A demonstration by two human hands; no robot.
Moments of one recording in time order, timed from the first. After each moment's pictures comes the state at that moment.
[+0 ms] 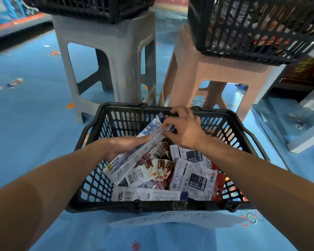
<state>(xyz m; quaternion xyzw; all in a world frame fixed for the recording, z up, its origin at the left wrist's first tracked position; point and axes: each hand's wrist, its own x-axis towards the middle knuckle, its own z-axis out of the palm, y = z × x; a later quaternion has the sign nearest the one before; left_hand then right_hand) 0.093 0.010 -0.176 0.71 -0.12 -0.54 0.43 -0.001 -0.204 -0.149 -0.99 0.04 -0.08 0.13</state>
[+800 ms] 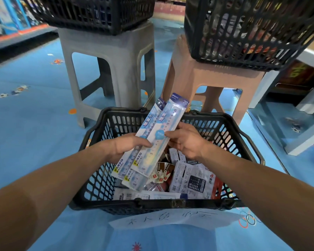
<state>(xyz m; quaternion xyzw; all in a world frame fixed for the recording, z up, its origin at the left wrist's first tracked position) 0.081 0.012 -0.159 0.66 -0.13 -0.54 0.51 -0.021 -0.179 -0.140 -0.61 0.21 -0.01 0.77</state>
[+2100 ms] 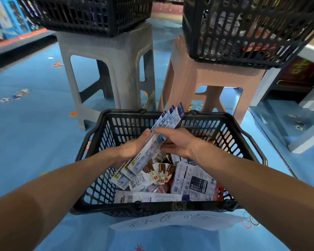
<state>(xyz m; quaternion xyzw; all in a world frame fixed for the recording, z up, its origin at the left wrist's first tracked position) 0.072 0.005 -0.171 0.74 -0.20 -0.47 0.44 0.000 -0.165 -0.143 -0.62 0.30 0.05 0.73</state>
